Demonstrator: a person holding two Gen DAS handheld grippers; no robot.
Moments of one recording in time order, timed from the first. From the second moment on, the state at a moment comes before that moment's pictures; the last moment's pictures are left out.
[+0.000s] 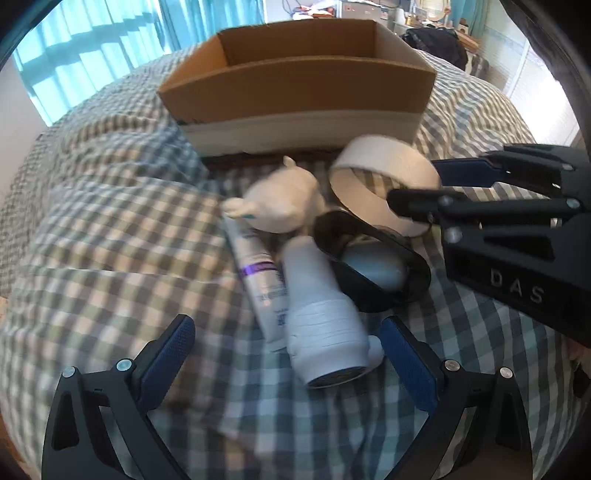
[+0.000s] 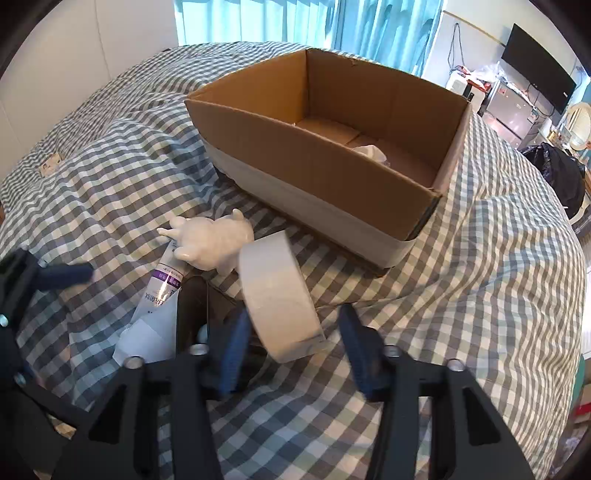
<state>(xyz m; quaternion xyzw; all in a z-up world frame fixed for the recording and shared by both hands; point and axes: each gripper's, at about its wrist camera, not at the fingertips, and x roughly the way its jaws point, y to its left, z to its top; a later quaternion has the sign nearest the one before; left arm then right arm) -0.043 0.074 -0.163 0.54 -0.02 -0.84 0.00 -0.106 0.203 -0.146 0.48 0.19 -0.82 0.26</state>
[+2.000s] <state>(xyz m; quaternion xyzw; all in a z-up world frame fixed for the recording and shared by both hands) -0.156 0.024 0.022 0.40 -0.01 -0.91 -0.08 -0.152 0.181 0.081 0.31 0.21 -0.91 0.16</state>
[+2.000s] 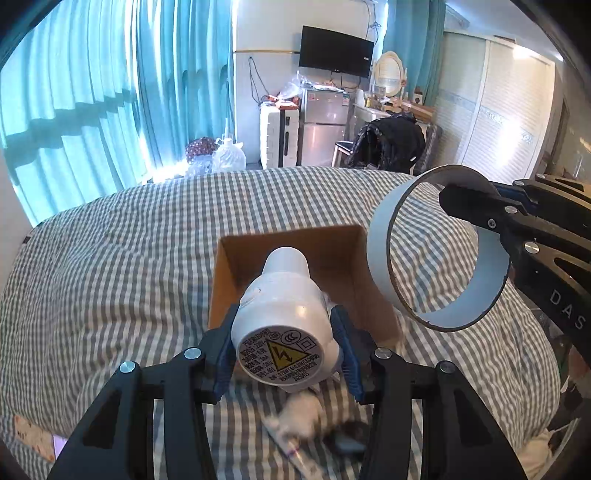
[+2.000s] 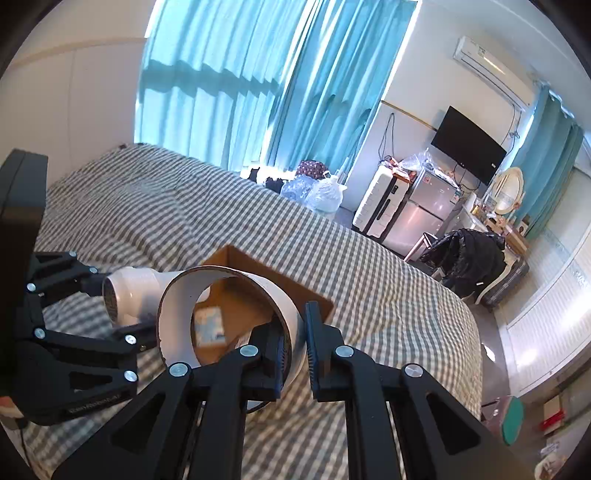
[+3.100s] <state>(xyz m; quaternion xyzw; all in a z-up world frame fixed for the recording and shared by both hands) -0.222 0.013 -0.040 0.41 -0.02 -0.91 -0.08 -0.244 0.200 -0.001 0.40 0.07 -0.90 0.18</state>
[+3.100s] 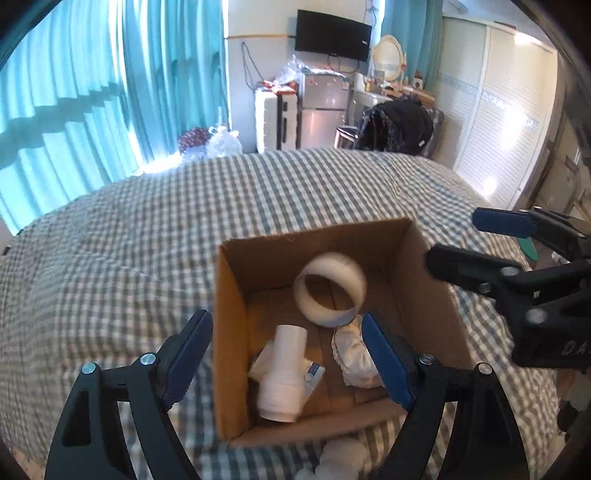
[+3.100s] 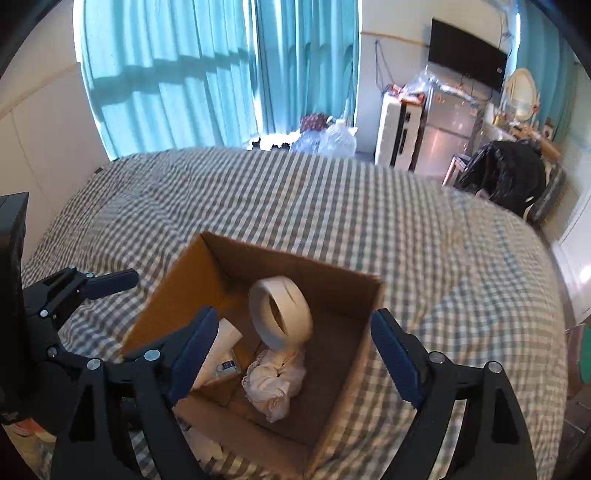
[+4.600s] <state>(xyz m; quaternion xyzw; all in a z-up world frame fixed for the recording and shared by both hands) -0.074 -0.012 -0.143 0.47 0.00 -0.88 0.04 -0.079 0.177 -0.170 0.51 0.11 -0.83 0.20</state>
